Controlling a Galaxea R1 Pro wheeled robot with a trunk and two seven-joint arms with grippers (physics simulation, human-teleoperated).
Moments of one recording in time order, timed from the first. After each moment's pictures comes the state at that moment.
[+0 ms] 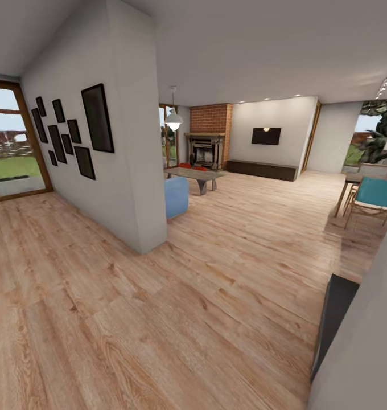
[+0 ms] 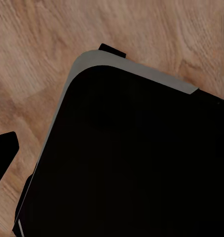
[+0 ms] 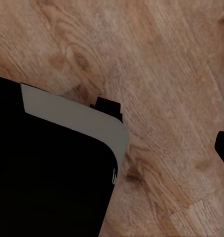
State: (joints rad) left arm 0.00 0.00 0.01 -0.08 0.40 -0.11 0.01; right arm -0.17 -0.05 0.47 0.03 -0.17 -0.12 0.08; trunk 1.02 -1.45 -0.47
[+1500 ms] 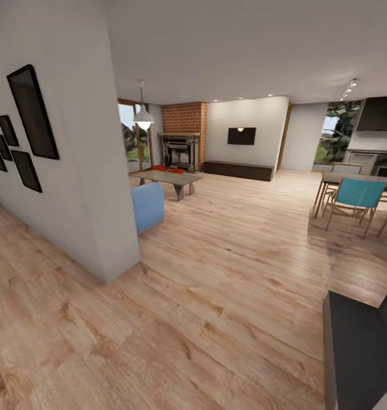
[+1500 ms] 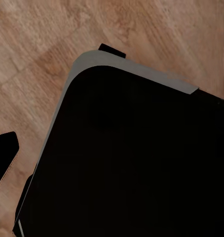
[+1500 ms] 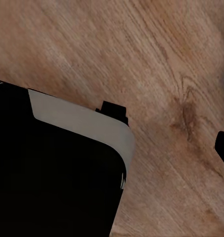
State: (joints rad) left arm 0.00 0.00 0.01 -0.08 0.40 -0.11 0.01; right arm -0.17 -0.04 0.47 0.03 -0.18 -0.13 0.08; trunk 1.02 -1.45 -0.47
